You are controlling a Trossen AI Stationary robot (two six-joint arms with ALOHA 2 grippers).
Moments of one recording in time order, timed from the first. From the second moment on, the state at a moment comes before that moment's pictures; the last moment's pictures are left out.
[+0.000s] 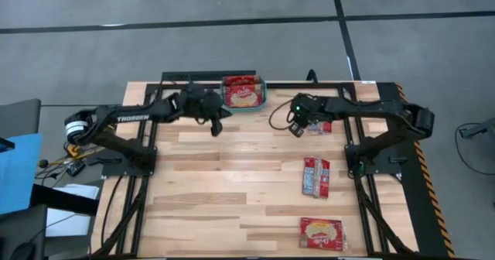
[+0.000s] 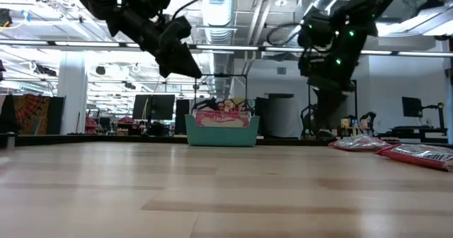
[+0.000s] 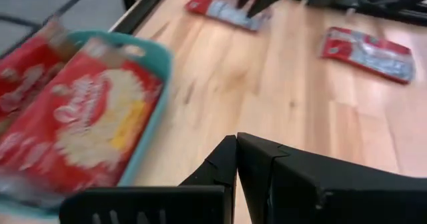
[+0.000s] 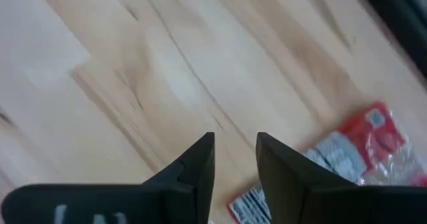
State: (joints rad) left arm 0.44 1.32 0.77 0.12 0.16 0.01; right arm -0.44 1.39 0.80 -0.53 0.24 0.18
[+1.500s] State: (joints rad) left arm 0.17 1.33 0.74 0.24 -0.21 0.10; right arm -0.15 1.19 0.86 -0.72 0.39 0.20
